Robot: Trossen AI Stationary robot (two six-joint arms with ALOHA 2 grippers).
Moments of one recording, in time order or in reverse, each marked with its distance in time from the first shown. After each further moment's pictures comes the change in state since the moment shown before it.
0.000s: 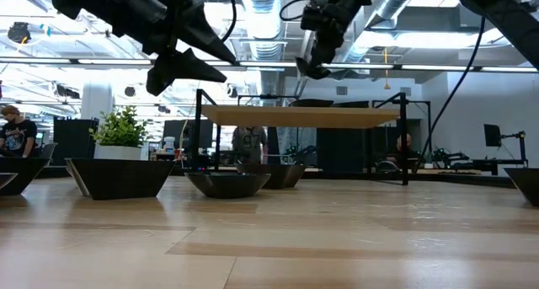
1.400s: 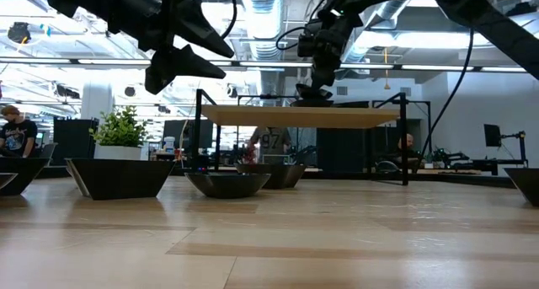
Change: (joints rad) left arm -0.028 0.000 -0.001 0.009 0.023 0.004; right arm -0.031 0.112 -0.001 -0.019 0.010 0.034
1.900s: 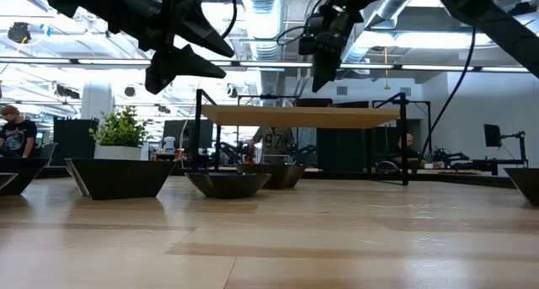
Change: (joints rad) left arm 0.000 0.000 0.000 0.003 0.000 0.000; right arm 0.001 -0.019 0.000 0.044 0.107 0.019
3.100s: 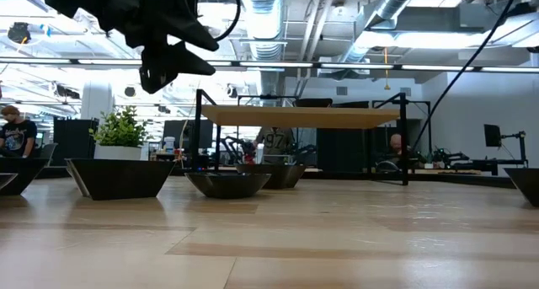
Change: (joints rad) left arm 0.000 -0.026 0.000 -0.067 0.196 0.082; right arm 0.476 -0.401 0.001 -0.066 0.036 0.511
